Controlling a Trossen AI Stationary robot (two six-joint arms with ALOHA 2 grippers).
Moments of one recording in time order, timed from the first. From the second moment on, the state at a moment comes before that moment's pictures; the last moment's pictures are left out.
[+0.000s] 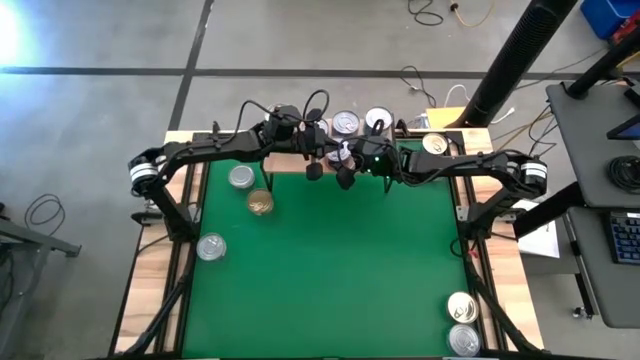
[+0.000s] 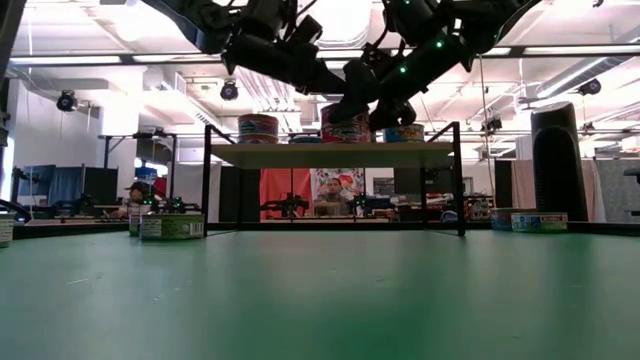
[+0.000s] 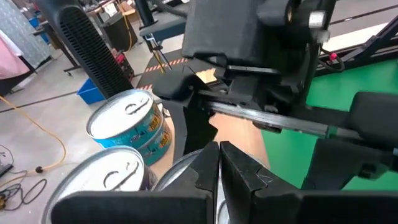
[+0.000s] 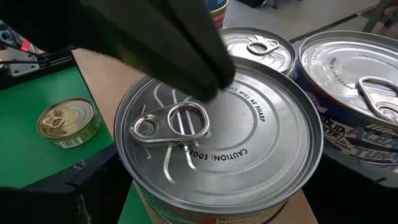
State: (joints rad) left arm 0.45 1.68 1.25 0.13 0.30 0.43; right arm -0.32 1.57 0.99 0.10 0.24 0.13
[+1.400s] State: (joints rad) left arm 0.44 1.72 1.31 0.06 0.33 0.36; right arm -0.32 1.57 0.99 0.09 0.19 0.11
